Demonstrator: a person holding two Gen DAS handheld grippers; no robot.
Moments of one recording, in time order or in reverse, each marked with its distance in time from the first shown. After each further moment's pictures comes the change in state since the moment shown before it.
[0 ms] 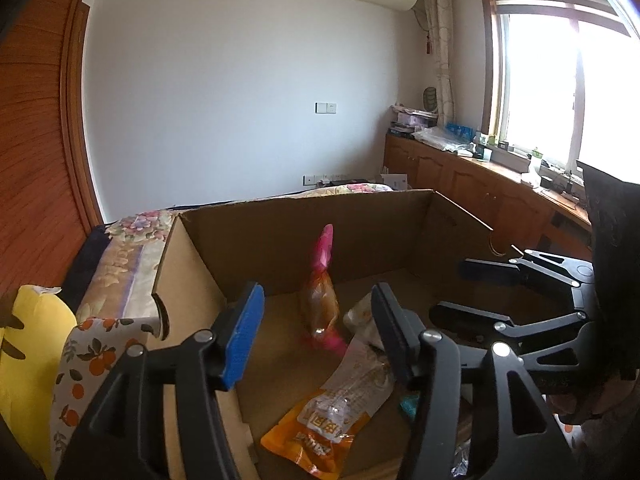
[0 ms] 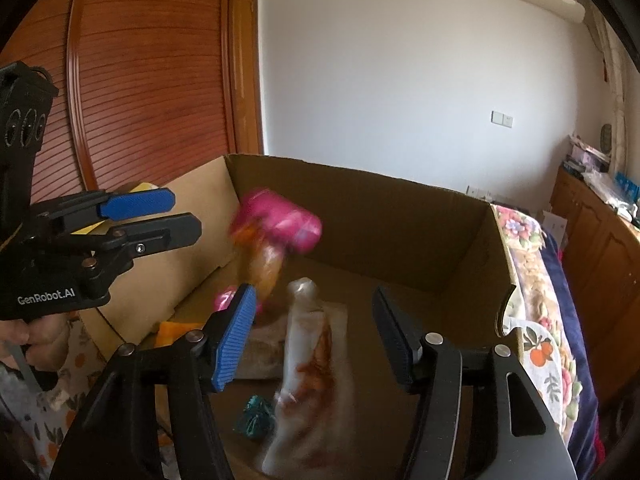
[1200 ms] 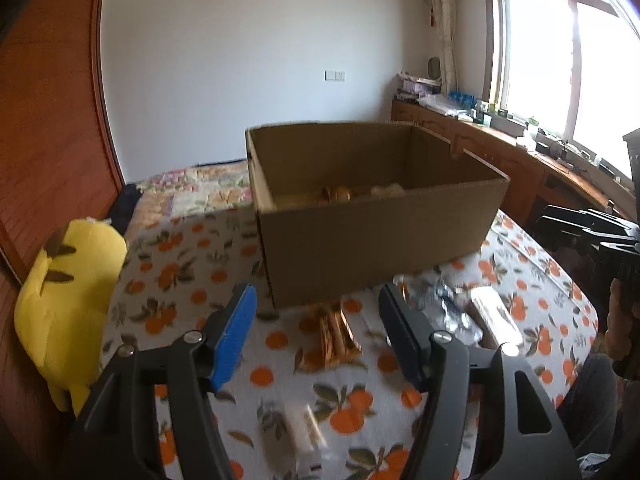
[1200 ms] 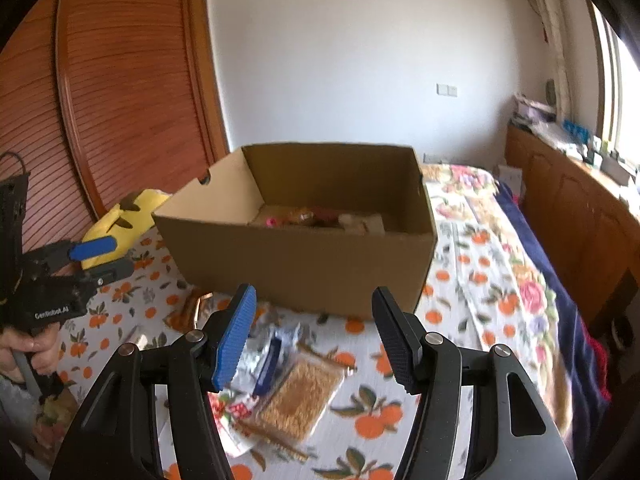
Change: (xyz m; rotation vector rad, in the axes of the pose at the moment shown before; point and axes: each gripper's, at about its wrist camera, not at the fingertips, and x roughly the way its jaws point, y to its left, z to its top) left arm -0.135 0.015 -0.099 0.000 0.135 0.036; right arm -0.137 0.059 -0.062 0.178 0.027 -0.126
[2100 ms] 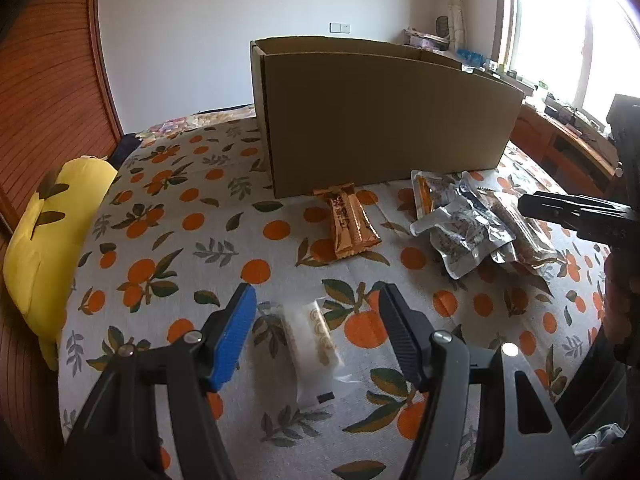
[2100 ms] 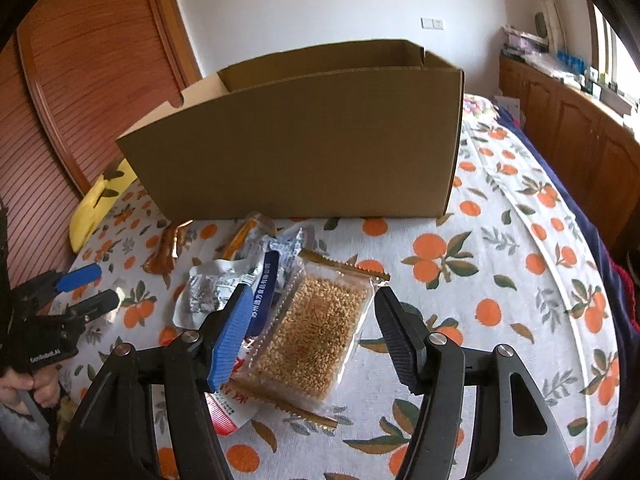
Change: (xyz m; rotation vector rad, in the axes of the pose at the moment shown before) left arm 0.024 0.003 -0.069 -0.009 0.159 0.016; right arm 0.053 0.001 -0.059 0.128 0.189 0.010
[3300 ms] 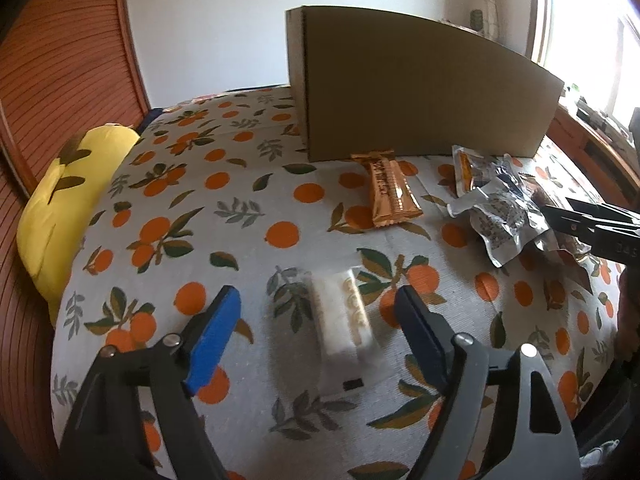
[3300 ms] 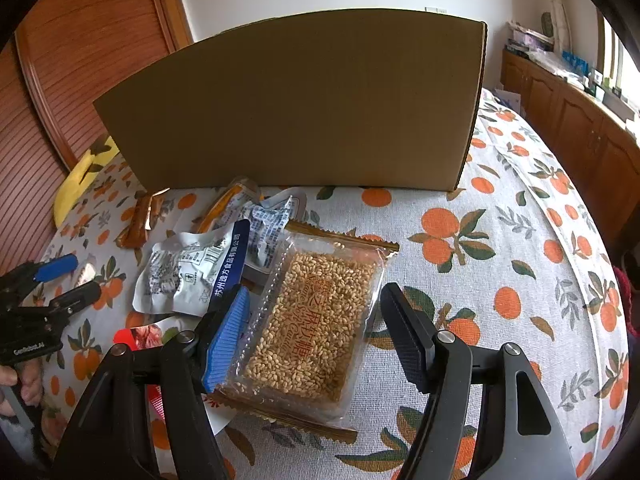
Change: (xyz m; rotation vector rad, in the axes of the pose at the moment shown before) left arm 0.017 0.008 -0.016 -0.074 0.044 0.102; right arm 0.028 0.002 -0.011 -0.038 0.061 -0.036
